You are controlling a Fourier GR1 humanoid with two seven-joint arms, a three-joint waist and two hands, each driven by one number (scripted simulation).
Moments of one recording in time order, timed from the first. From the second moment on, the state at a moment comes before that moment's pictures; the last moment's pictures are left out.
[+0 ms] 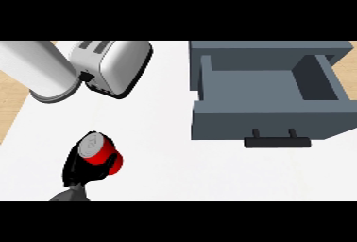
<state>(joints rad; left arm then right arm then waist) -0.07 0.03 0.20 -1.09 0.30 -0.29 -0.30 0.43 -0.01 -0.74 -2.26 -0.55 0.53 0.25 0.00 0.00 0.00</state>
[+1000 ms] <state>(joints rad) -0.34 0.00 0.04 -1.36 0.30 0.10 -0.05 0.44 -0.02 -0.74 -2.27 -0.57 0.50 0.26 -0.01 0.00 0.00</state>
